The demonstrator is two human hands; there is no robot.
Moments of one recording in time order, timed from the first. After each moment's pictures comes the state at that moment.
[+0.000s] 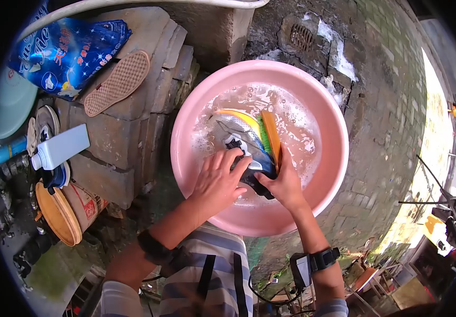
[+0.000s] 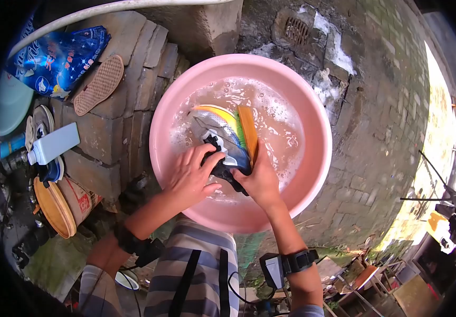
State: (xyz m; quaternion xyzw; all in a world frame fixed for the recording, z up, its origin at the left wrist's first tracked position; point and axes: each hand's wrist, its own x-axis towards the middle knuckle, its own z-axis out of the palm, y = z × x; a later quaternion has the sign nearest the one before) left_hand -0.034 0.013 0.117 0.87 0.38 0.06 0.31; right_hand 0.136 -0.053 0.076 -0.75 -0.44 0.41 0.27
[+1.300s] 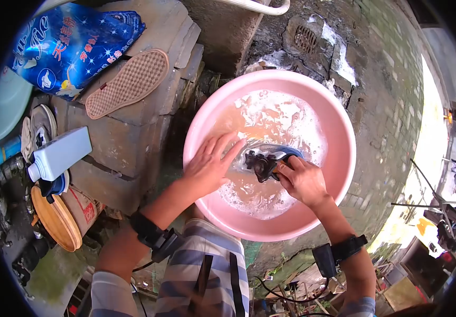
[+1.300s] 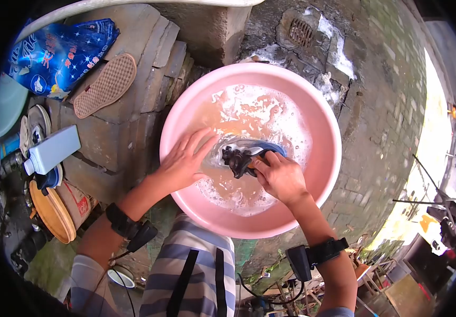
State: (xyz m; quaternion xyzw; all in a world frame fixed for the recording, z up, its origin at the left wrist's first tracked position) left_hand -0.075 0.065 0.081 0.89 0.32 -0.02 0.32; right_hand 0.164 -0.024 0.095 -0.59 -0.78 0.22 -0.01
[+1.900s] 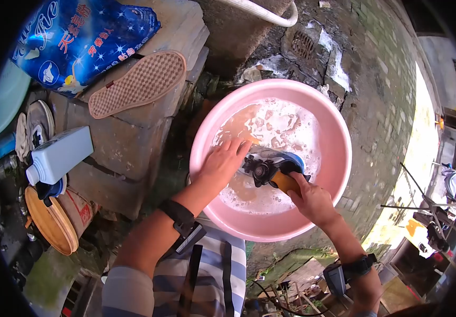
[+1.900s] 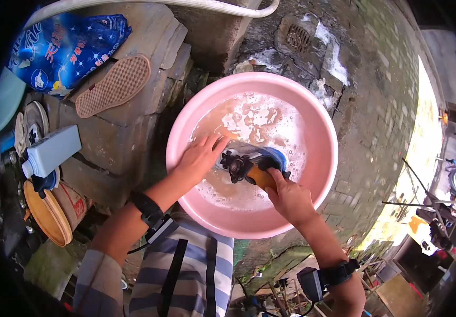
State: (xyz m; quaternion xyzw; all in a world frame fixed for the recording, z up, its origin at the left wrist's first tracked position) left_hand -0.055 0.056 0.036 0.89 0.37 -0.06 0.26; right_hand 0.152 -0.032 0.146 -0.70 -0.62 0.33 -0.12
